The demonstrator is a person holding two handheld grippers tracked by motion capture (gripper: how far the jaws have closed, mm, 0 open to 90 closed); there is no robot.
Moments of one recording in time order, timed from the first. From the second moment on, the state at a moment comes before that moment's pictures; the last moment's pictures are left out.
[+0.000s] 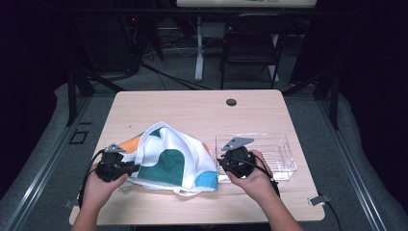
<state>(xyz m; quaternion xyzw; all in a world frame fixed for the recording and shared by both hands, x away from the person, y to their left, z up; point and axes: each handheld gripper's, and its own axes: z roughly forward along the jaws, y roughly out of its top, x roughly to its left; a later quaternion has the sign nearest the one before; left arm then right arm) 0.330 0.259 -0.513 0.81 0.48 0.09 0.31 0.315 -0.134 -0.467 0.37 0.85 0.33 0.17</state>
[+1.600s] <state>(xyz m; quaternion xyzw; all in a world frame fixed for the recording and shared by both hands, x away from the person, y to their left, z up) 0.334 0.272 -0.476 0.80 0.47 0.13 0.36 0.302 -0.049 -0.474 0.27 0.90 0.31 0.14</state>
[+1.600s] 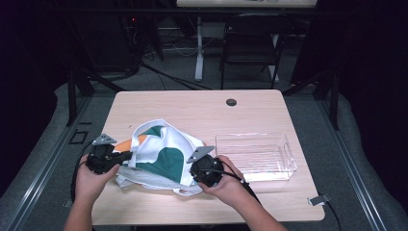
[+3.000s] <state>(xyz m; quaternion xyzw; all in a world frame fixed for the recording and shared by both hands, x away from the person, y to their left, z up) 0.337 0.280 -0.473 0.79 0.47 0.13 0.37 0.307 0.027 -0.512 0.20 0.94 0.25 0.15</state>
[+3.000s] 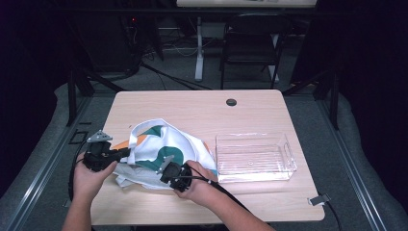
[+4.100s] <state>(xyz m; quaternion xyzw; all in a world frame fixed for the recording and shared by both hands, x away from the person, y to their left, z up) 0.338 0.282 -0.478 0.79 0.48 0.14 0.36 0.302 0.022 -0.490 0.21 0.92 0.27 0.17</state>
